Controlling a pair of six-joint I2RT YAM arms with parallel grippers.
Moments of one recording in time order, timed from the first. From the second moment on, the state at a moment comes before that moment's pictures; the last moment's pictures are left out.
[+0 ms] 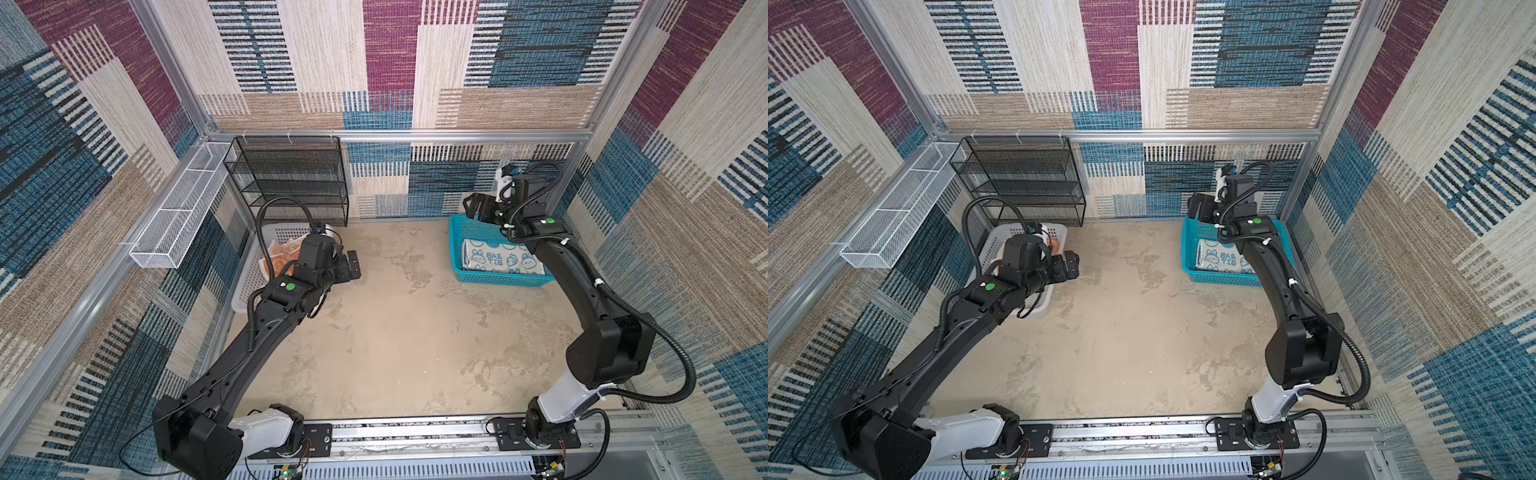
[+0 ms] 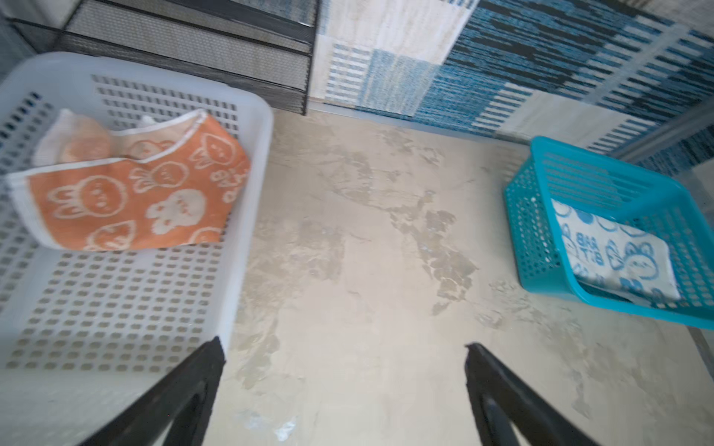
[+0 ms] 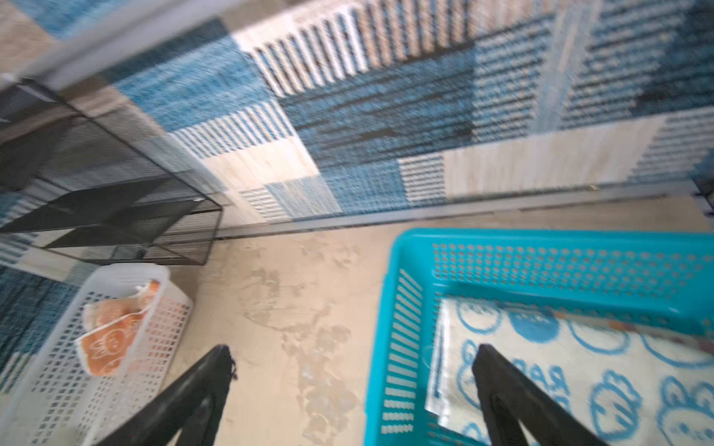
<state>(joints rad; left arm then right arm) -0.38 1.22 1.18 -0.57 -0.21 -0.43 0.20 1.65 1.67 -0.44 -0.15 0.32</state>
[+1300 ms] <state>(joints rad) 0.14 1.89 1.49 -0.82 0.03 -0.48 0.81 2.36 2.17 -0.31 -0.07 0.00</state>
